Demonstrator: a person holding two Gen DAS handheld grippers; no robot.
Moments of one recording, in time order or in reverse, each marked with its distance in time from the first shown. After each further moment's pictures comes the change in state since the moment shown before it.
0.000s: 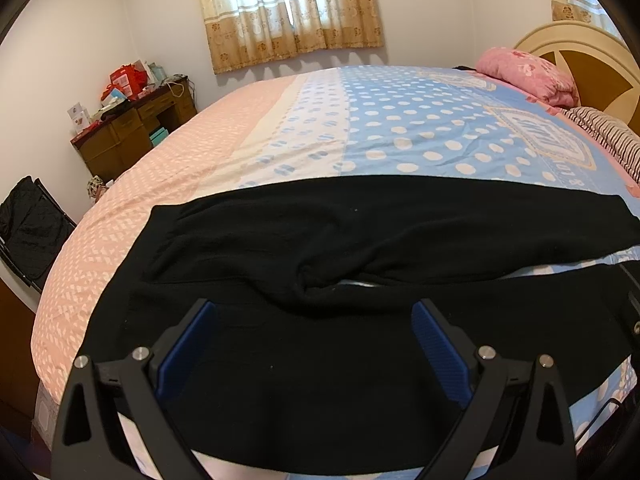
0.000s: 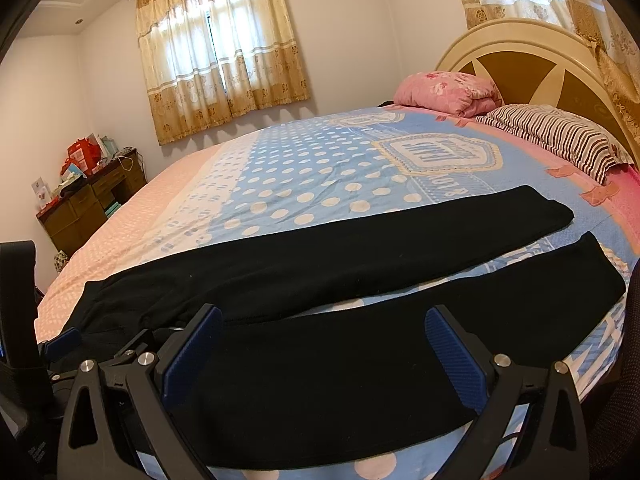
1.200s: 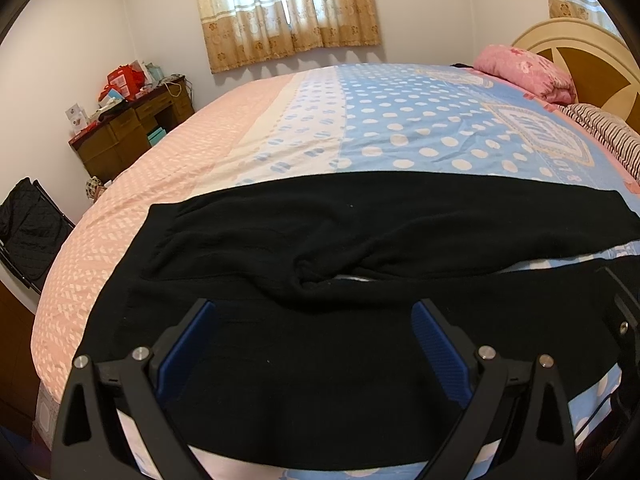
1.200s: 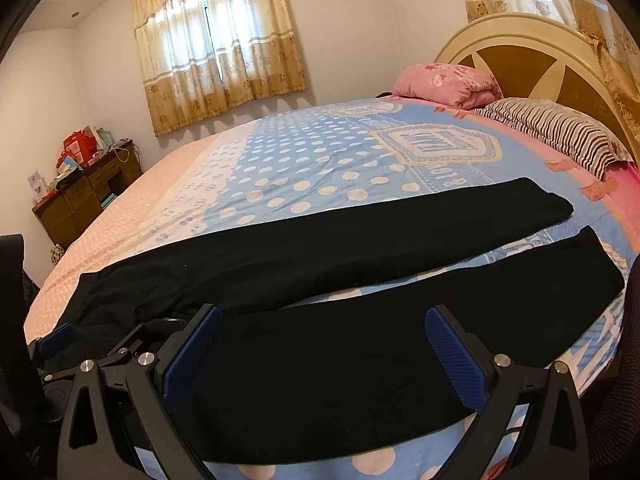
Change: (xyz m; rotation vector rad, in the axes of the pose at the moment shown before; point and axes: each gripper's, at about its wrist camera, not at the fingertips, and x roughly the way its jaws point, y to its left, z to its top) left arm -0.003 -0.004 -0.002 0.010 0.008 -0.002; right arm 0.004 0.001 -0.003 0.001 0.034 -0.012
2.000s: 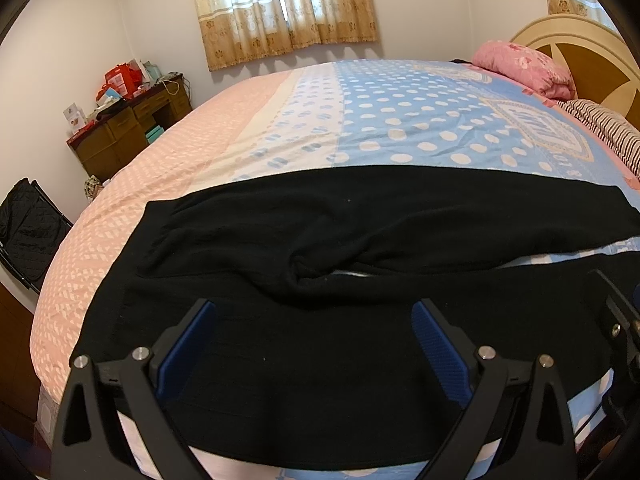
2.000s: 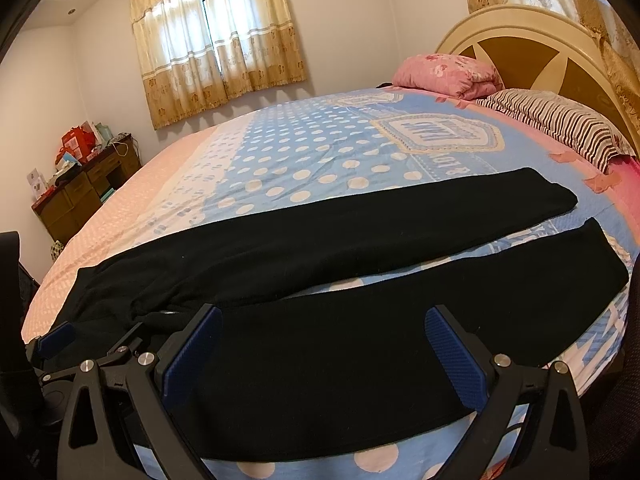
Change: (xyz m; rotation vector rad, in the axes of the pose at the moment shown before) left arm 0.003 -0.004 -0.002 0.008 0.010 0.000; right arm 0.010 0.000 -0.005 0.006 0.033 0.004
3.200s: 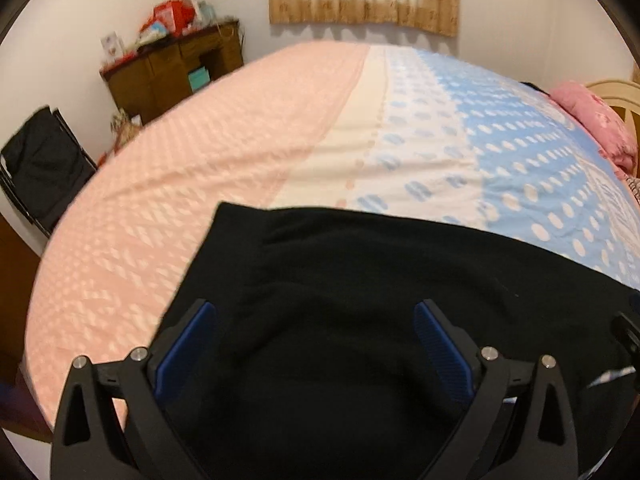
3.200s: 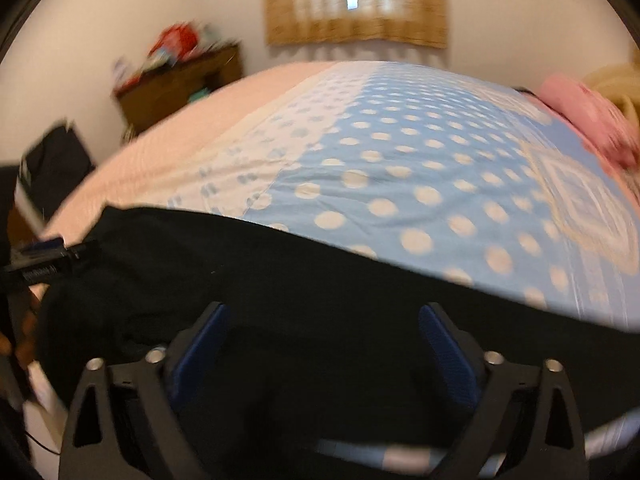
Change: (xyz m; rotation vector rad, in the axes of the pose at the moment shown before) left arm 0.094 0.140 0.063 -0.229 0.141 0.042; right arm 0.143 0.074 0.096 -0.448 0.213 0.296
